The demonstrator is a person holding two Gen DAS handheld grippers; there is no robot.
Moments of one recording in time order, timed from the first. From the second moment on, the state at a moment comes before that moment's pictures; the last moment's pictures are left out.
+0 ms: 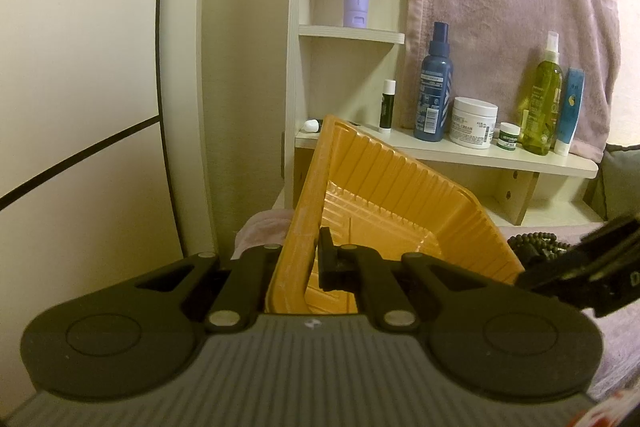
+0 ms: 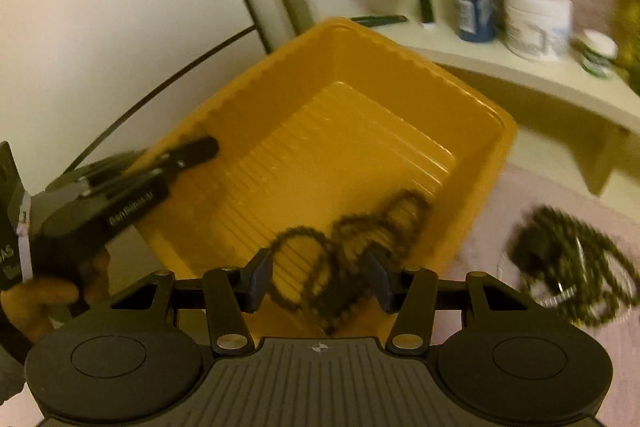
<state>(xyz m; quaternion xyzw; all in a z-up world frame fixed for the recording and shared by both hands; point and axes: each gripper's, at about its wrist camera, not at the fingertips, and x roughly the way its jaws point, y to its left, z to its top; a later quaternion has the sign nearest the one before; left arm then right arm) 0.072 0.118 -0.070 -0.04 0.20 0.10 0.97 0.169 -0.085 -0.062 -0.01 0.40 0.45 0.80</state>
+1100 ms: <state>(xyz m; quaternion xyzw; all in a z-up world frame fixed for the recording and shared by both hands) 0.075 0.117 -0.073 -0.03 0.21 0.11 0.97 0.191 -0.279 -0.111 0.02 0.35 0.20 0.91</state>
